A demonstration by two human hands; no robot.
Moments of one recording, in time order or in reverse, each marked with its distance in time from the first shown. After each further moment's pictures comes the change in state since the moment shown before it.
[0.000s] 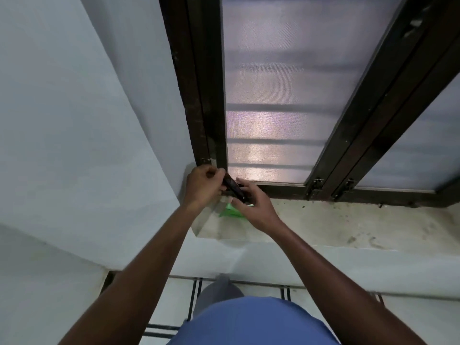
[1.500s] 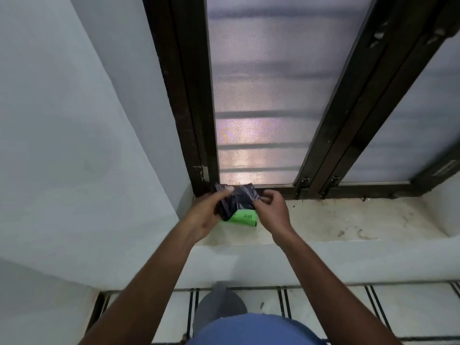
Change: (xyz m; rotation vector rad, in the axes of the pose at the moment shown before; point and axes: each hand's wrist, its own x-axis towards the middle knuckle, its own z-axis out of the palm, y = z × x) left_hand -0.026 -0.022 0.006 -0.562 -0.424 -0.348; right_hand -0.037 -0.052 -0.026 0.016 0.396 0.451
